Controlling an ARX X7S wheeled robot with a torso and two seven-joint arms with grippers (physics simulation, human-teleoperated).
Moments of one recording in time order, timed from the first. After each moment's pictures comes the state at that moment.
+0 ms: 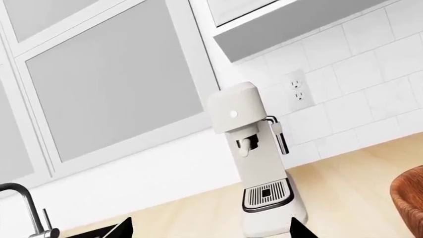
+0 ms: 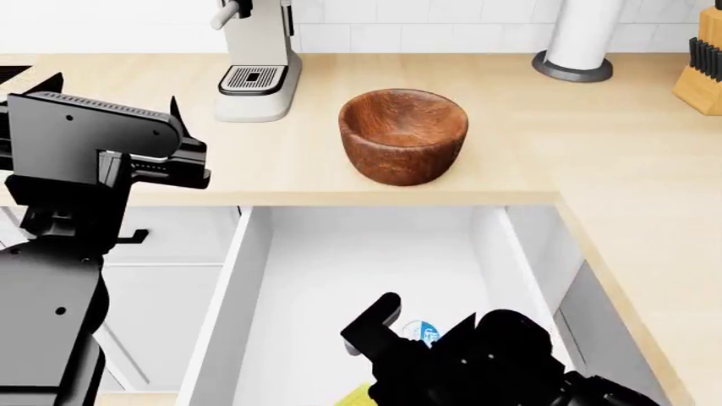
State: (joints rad) left arm -0.67 -0.39 0.09 0.62 -0.02 -0.98 -0.06; right arm 0.87 0.32 -0.99 0.08 1.19 1.27 0.31
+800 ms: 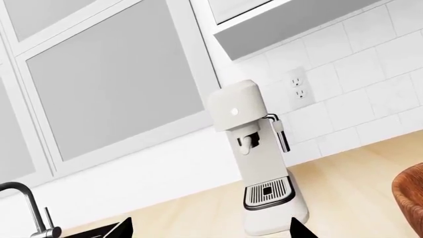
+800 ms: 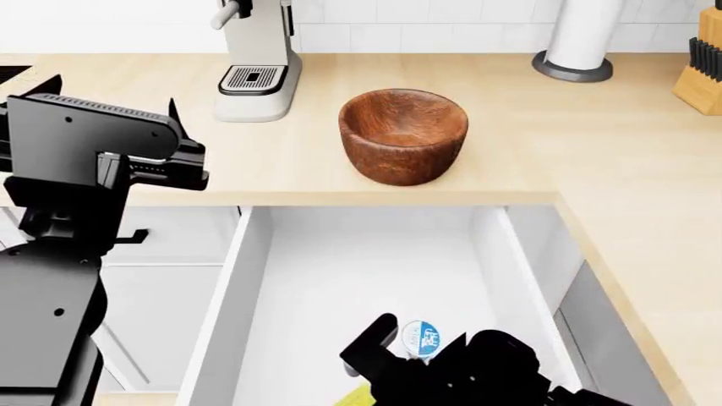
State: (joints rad) left arm -0.66 -0.40 0.09 0.62 -0.03 -0.98 -0.06; right arm 0.83 0.30 -1.09 0.16 1.11 1.20 0.24
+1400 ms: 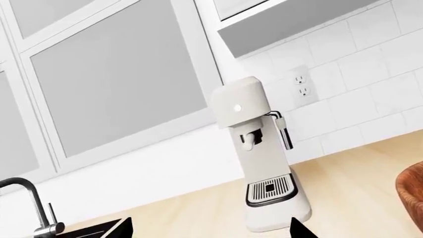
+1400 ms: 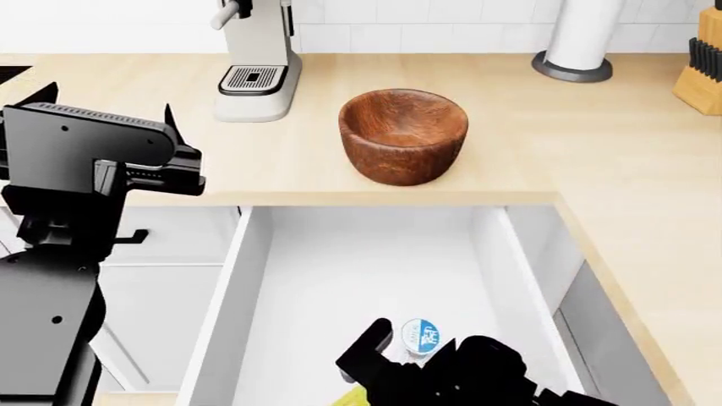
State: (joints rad) left arm -0.63 -0.41 0.07 0.63 -0.03 -0.96 -0.07; right arm 0.84 0.27 -1.14 0.21 1.05 1.17 0.21
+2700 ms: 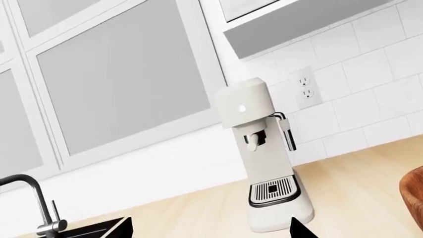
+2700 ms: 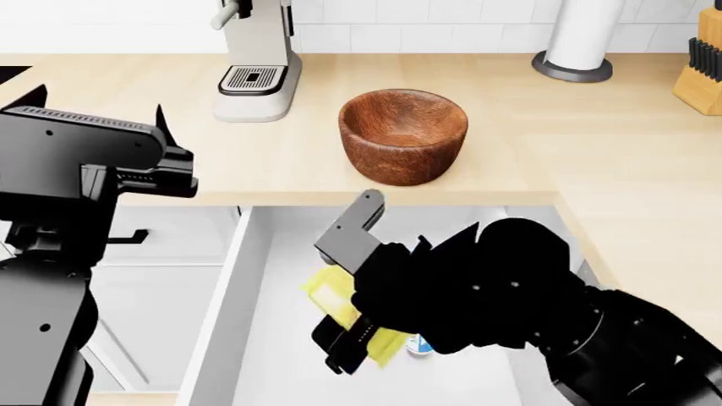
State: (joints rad) left arm -0.61 -0.42 0.04 0.65 -0.06 -0.96 -0.08; right arm 1.17 0.30 -0.97 -0.05 1.25 1.33 0.42
